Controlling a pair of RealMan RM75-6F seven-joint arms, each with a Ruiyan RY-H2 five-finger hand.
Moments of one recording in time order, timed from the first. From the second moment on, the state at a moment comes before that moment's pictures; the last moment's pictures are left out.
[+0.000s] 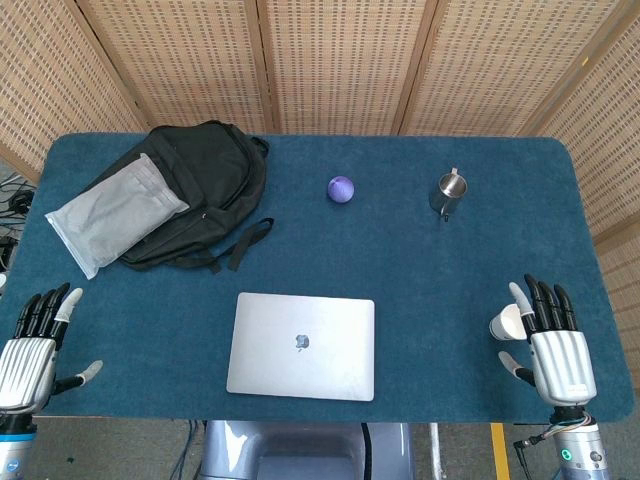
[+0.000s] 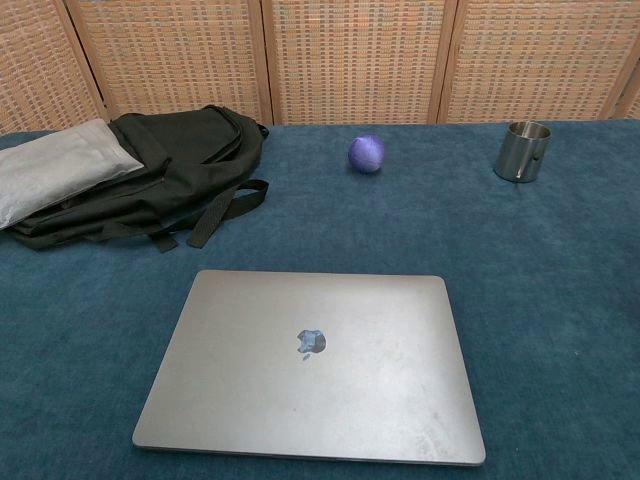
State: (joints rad) left arm -0.06 -1.19 0.03 -1.75 1.56 1.59 0.16; right arm 0.09 -1.25 0.07 -1.70 -1.59 1.59 -0.28
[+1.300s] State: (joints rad) left arm -0.53 -1.61 0.07 -1.43 1.98 1.10 0.03; right arm 0.10 -1.25 0.09 -1.69 -1.56 1.55 -0.26
